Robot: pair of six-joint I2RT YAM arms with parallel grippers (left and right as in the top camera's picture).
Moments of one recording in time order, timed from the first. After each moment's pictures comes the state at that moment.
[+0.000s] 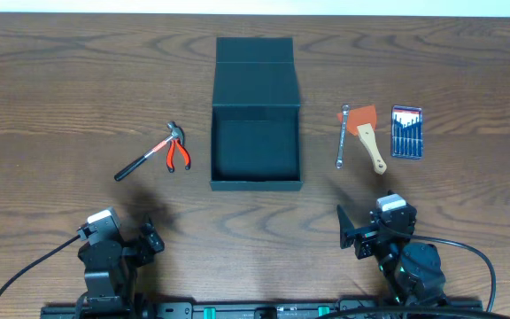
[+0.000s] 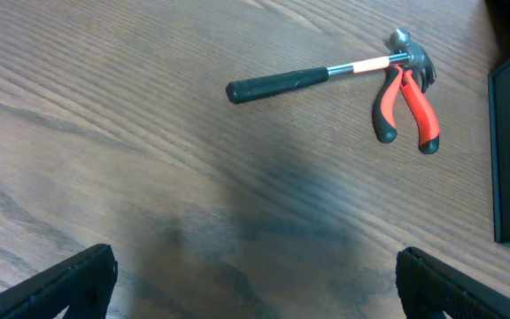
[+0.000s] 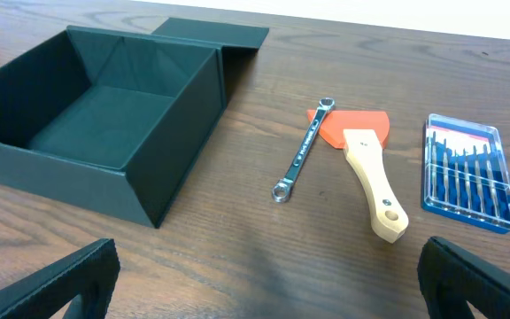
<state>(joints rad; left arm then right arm) 0.02 0.01 0.18 -0.81 -0.13 -0.32 0.35 0.01 0.15 -0.50 0.07 0.06</state>
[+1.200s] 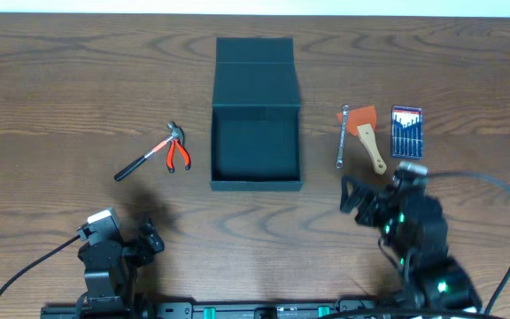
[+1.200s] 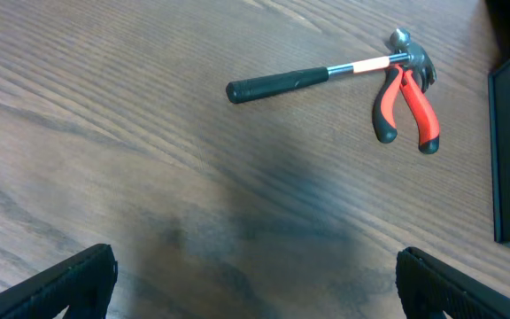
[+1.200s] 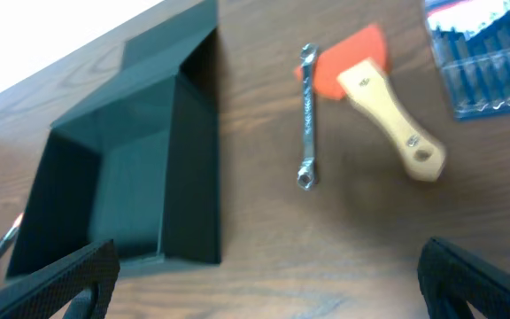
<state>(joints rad) 0.02 0.01 0.18 -0.81 -0.13 -0.32 0.25 0.63 0.50 -0.49 0.02 0.57</state>
